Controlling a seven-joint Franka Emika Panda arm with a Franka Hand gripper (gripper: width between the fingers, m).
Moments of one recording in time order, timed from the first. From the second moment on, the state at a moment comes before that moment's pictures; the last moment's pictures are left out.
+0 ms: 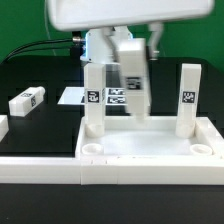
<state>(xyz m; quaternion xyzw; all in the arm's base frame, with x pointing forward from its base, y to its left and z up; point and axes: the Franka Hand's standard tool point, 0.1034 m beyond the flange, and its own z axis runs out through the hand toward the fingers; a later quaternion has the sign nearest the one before) 0.639 0.044 0.163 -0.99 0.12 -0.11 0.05</state>
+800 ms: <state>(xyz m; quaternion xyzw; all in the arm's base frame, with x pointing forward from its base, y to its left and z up) 0.638 0.093 0.150 -0.97 0.12 -0.21 0.05</state>
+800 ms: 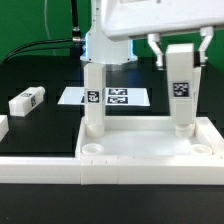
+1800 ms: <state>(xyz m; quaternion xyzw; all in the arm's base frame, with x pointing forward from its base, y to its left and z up) 0.636 0.107 0.141 -0.98 0.03 -0.21 0.03</state>
